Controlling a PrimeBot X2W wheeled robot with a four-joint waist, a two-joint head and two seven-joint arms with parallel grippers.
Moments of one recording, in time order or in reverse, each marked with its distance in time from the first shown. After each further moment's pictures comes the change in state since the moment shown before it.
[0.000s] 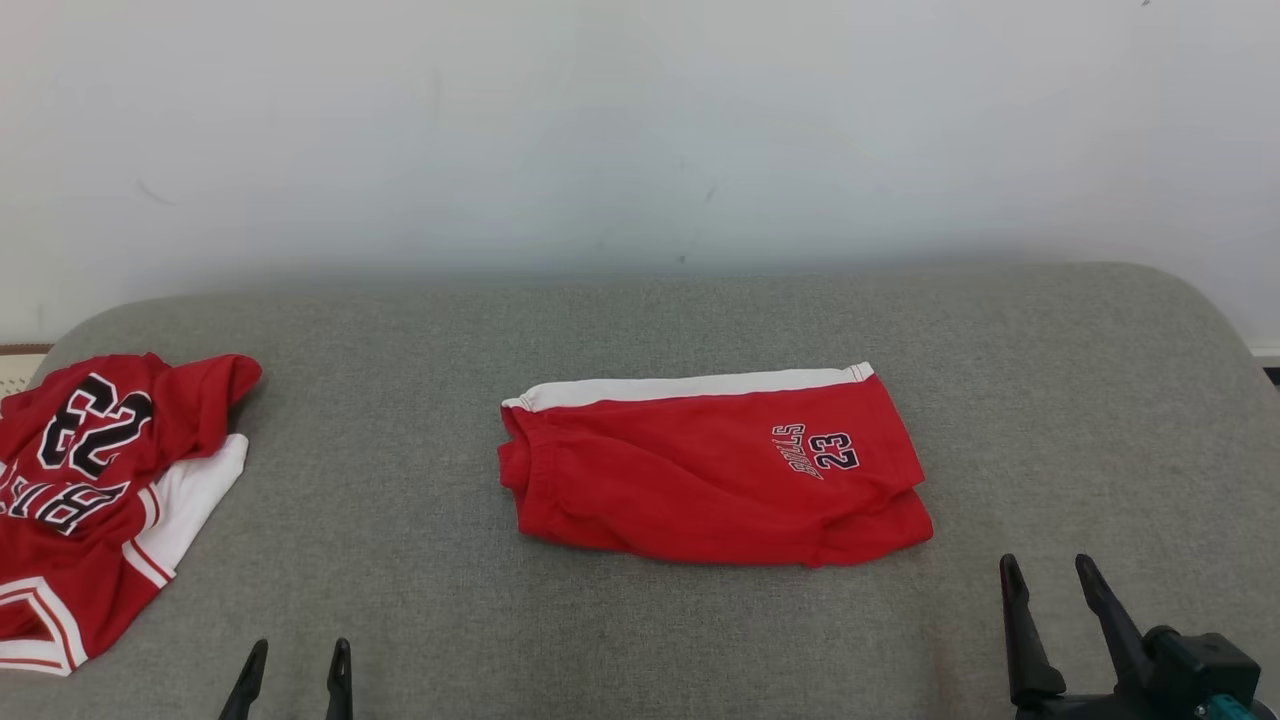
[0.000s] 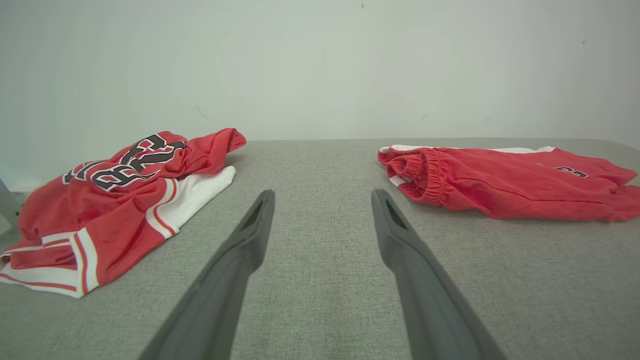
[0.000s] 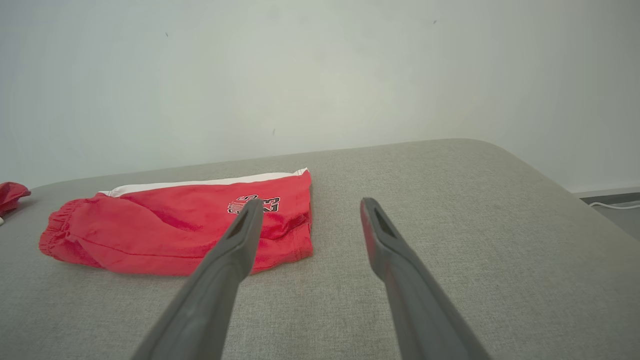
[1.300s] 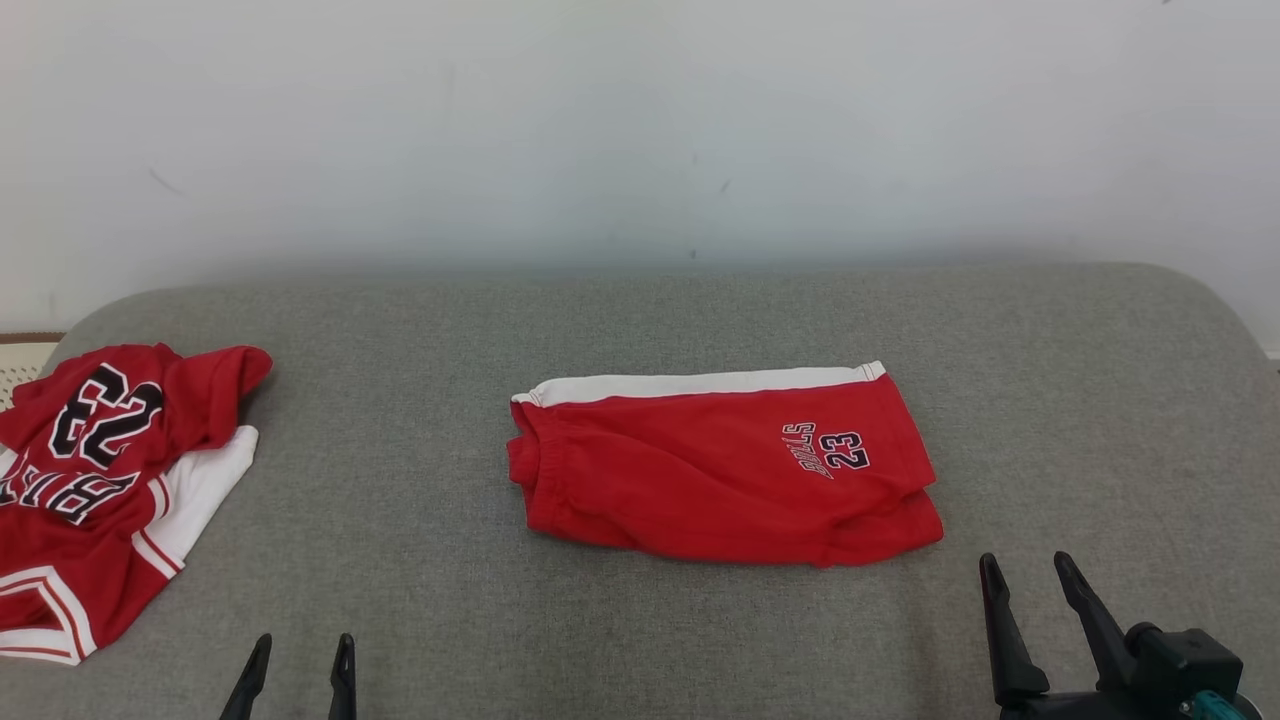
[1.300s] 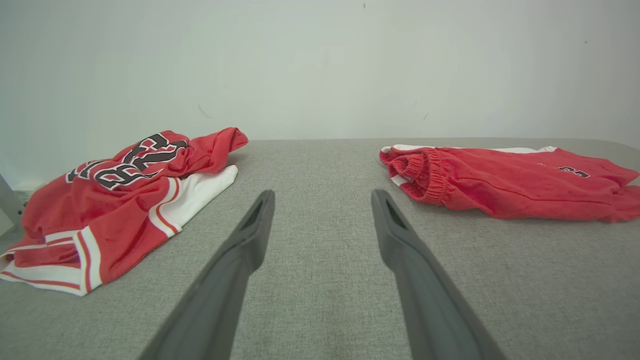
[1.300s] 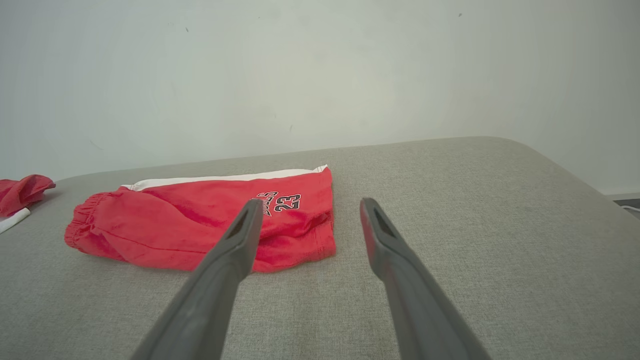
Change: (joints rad) left arm -0.006 0.010 -0.021 -0.001 -0.011 0.007 0.000; right arm -0.001 -0.009 0.040 -0.006 0.020 0.000 0.007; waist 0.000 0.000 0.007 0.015
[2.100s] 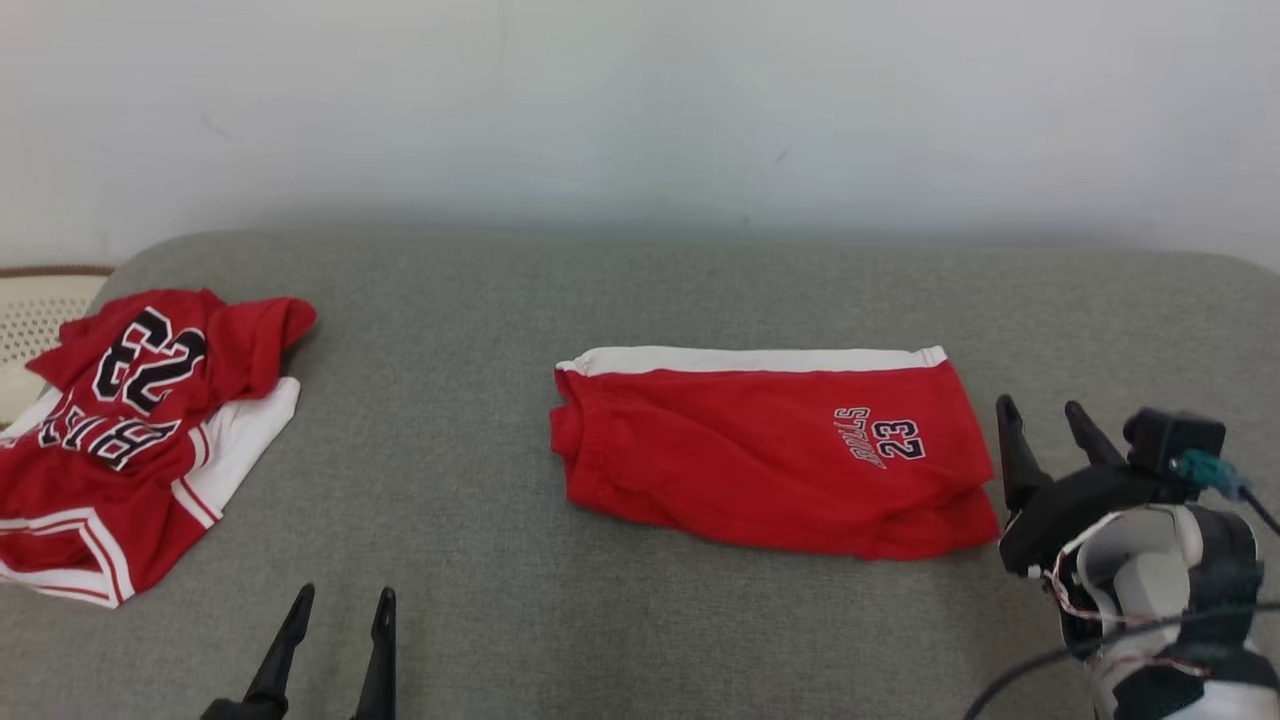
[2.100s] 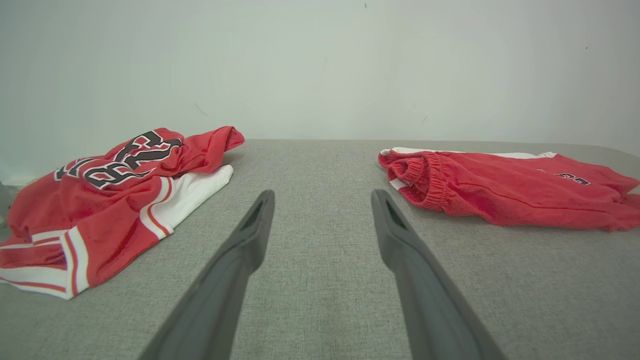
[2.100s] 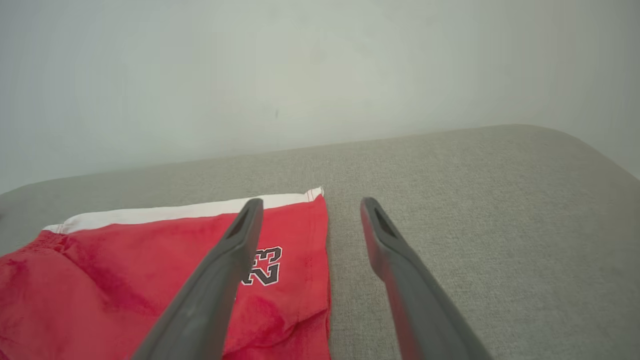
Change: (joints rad) left arm -0.070 -0.010 -0.051 0.016 -0.009 -0.014 0.000; right arm -0.556 -0.097 0.040 0.645 0.121 0.000 0.000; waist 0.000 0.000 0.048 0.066
